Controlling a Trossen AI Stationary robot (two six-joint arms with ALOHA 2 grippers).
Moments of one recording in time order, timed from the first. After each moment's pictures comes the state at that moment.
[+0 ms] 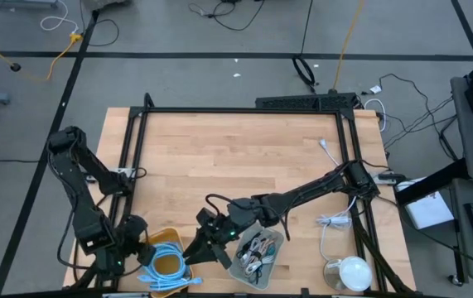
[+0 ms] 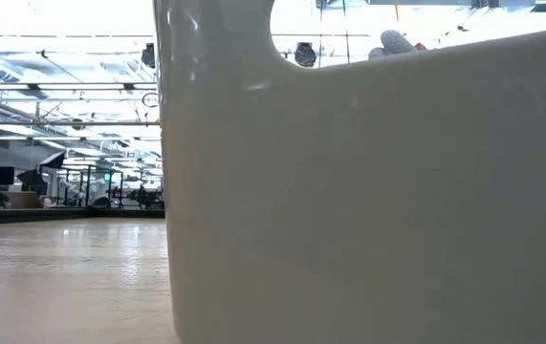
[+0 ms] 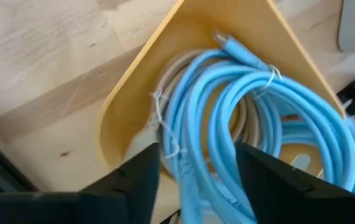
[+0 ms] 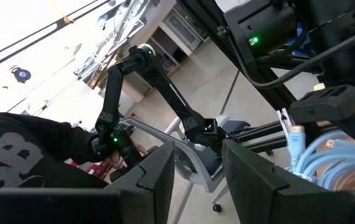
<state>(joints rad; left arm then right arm) -1.15 1.35 0.95 -0.87 -0.29 -2.25 0.34 2.10 1.78 0.37 -0.31 0.82</state>
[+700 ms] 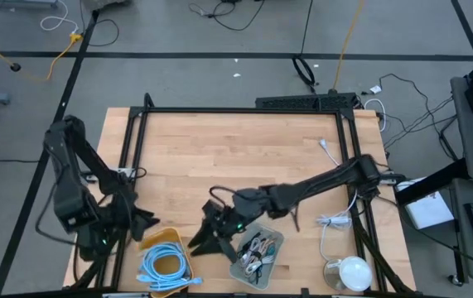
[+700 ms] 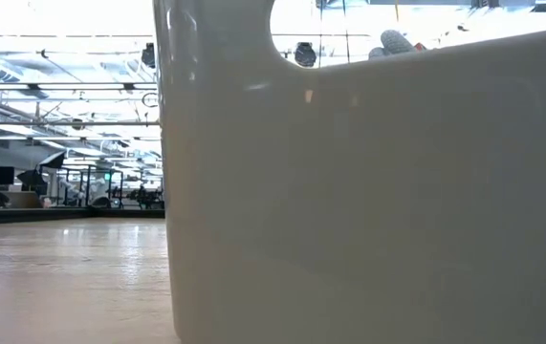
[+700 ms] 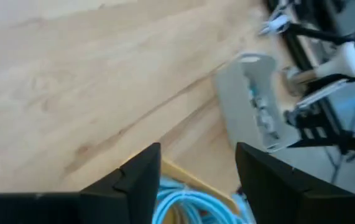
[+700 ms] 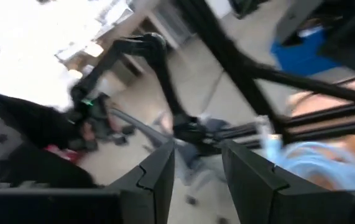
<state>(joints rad) -1.12 1.20 1.12 -1.22 -0.75 -2.11 0.33 2.02 1.78 0.25 -0.31 0.72</state>
